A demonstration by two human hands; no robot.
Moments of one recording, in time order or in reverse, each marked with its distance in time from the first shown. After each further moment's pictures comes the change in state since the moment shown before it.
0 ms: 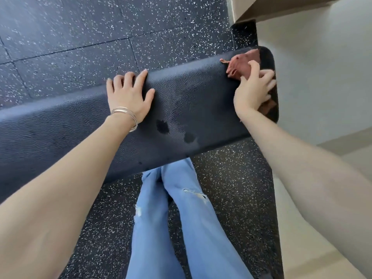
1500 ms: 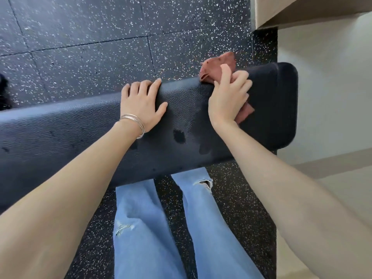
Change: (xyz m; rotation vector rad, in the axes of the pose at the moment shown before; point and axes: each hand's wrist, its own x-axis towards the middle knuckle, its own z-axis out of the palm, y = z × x) left_hand 0.005 -0.027 0.000 0.019 -0.054 0.090; right_hand -0.054 -0.089 0.024 -0.098 0.000 -0.299
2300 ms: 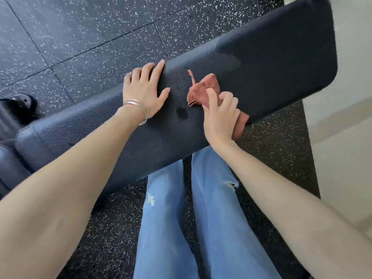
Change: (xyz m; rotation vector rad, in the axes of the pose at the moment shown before) left_hand -0.040 -0.116 0.004 0.024 0.038 0.218; right_hand -0.188 -0.075 0.026 0.012 -0.100 0.008
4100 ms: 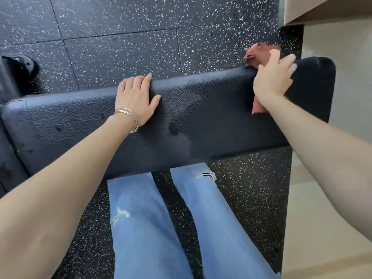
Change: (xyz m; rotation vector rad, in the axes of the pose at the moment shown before) left_hand -0.005 0.003 -0.011 -0.041 -0.083 -0.275; right_hand 0.206 0.049 -0.060 -0.087 -0.090 0.142
